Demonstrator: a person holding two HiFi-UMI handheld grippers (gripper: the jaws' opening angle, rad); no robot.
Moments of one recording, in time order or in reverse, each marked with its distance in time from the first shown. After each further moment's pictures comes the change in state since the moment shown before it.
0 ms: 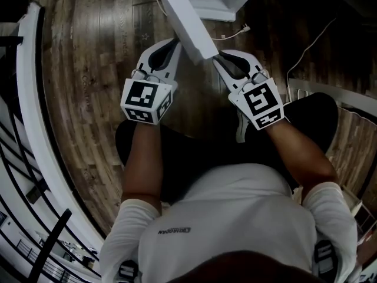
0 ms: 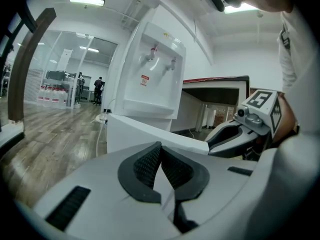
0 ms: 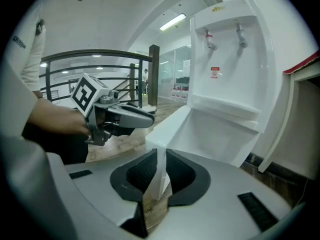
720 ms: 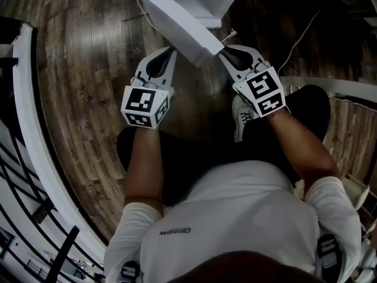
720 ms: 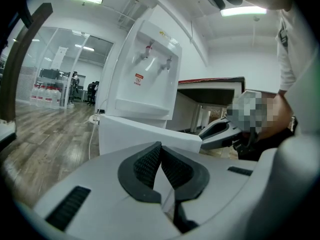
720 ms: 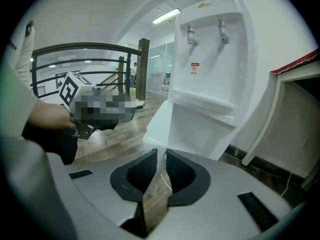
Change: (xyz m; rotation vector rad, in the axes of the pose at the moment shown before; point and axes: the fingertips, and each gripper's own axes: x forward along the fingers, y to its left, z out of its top) left arm 0.014 -0.010 0.001 0.015 -0.009 -0.067; right arm -0.014 -0.055 -0.016 0.024 0.068 -0.127
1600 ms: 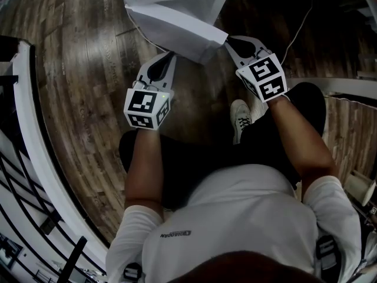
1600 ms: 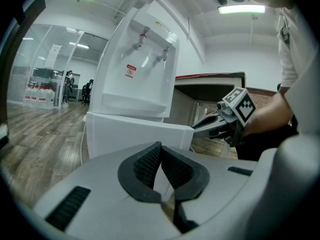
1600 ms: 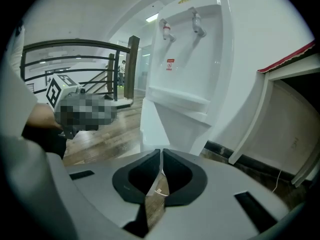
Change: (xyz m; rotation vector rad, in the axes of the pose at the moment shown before) left arm 0.041 -0.007 -0.001 0.025 0.028 -0.042; right arm 0.004 -0.079 -0.008 0.019 0.010 -0.109
